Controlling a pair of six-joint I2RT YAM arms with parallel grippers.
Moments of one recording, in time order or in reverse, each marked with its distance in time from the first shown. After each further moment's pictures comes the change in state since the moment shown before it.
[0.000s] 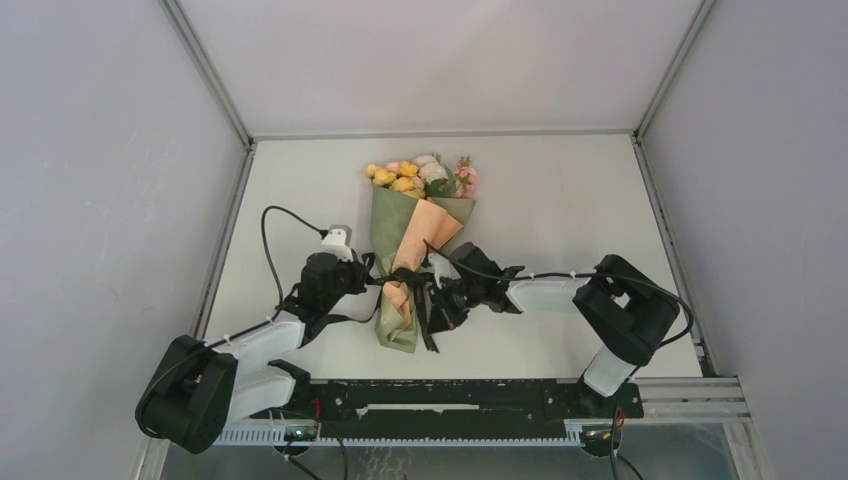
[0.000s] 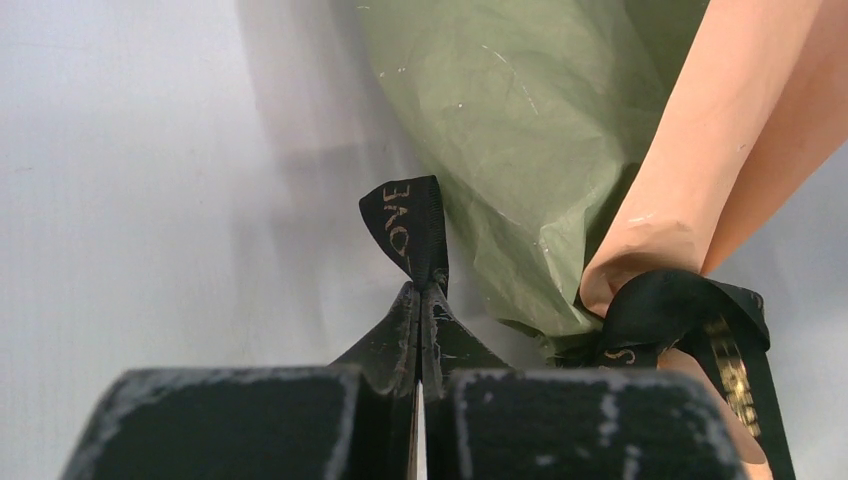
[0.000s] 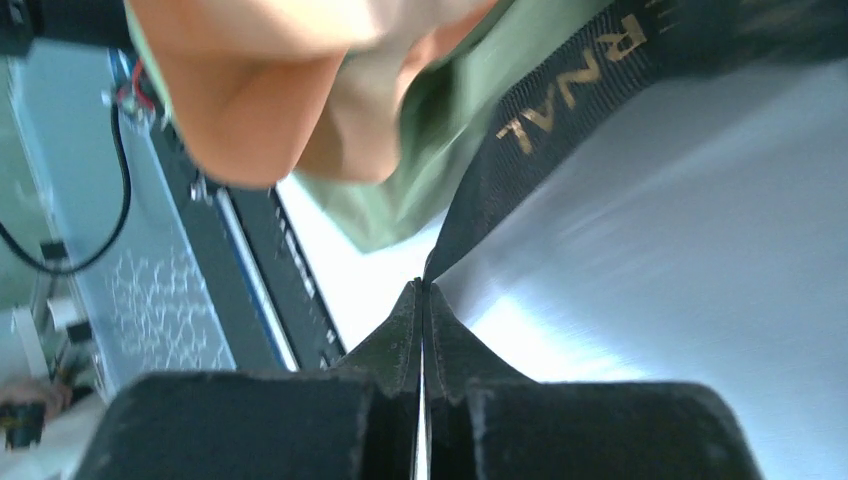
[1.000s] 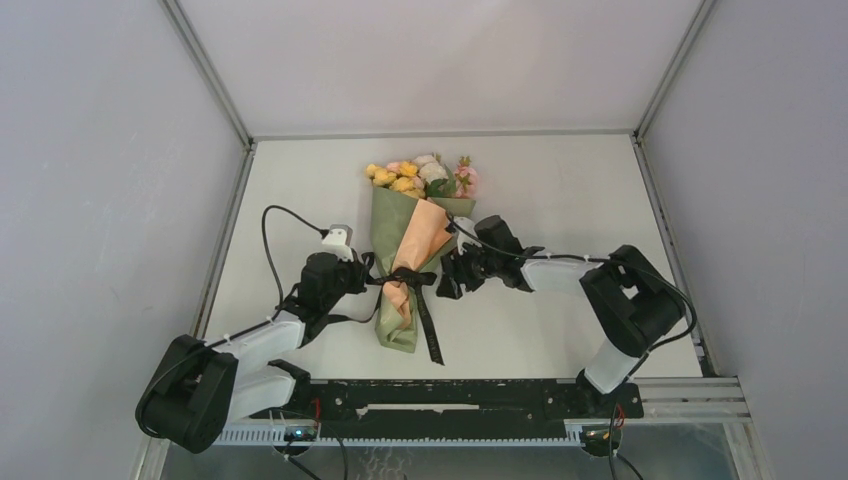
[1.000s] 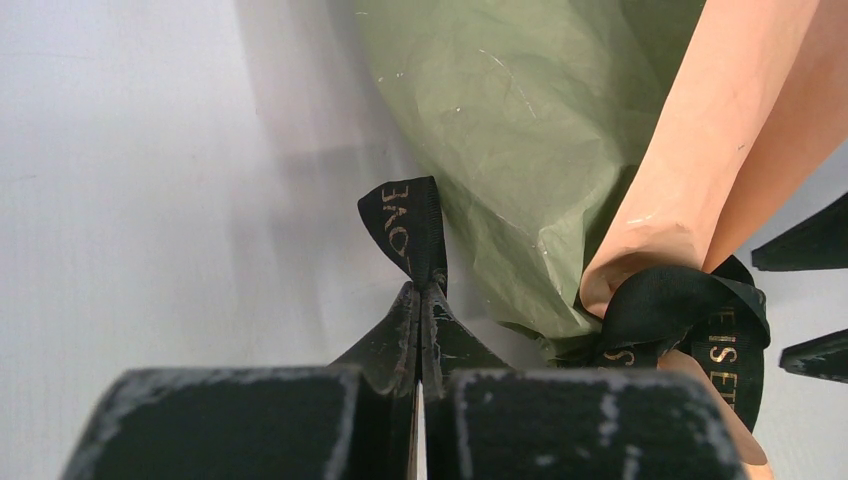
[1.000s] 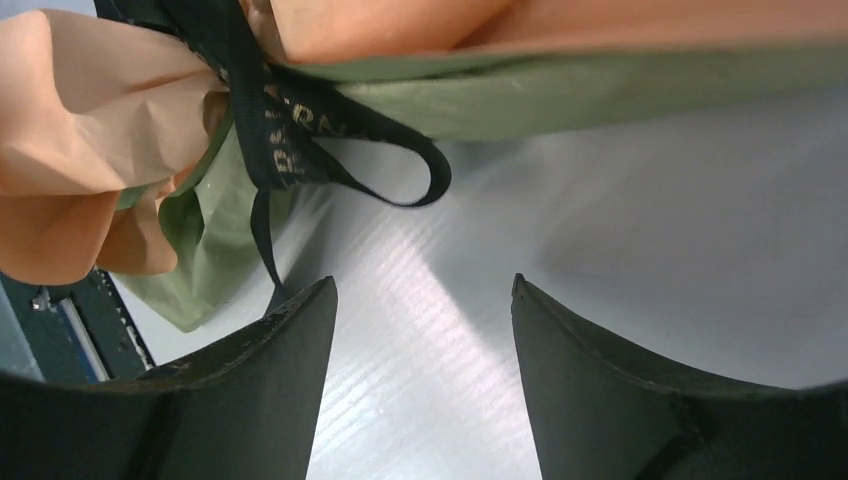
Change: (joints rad) left arm 0.000 0.005 0.000 0.007 0.000 0.016; right arm -0.190 -0.021 0.022 -0.007 0.136 -0.169
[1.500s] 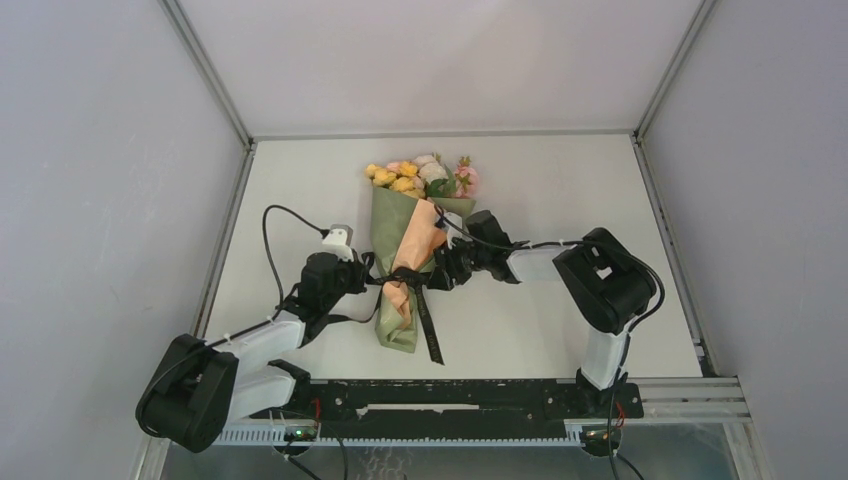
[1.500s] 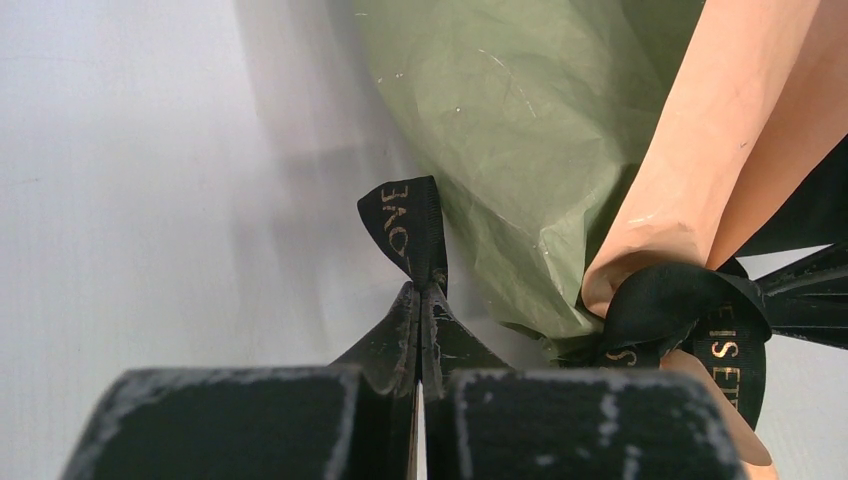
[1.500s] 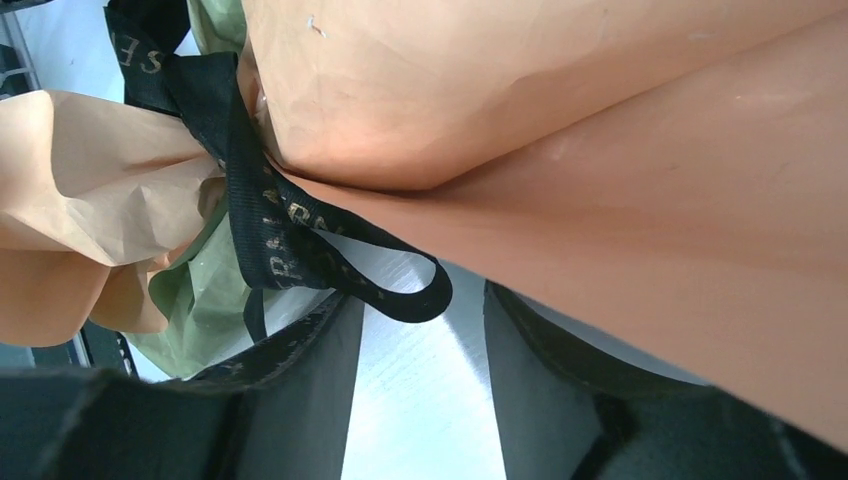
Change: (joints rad) left arm 0.000 0.004 0.000 0.003 0.001 0.008; right arm 0.001 0.187 0.099 0.139 -0.103 -0.014
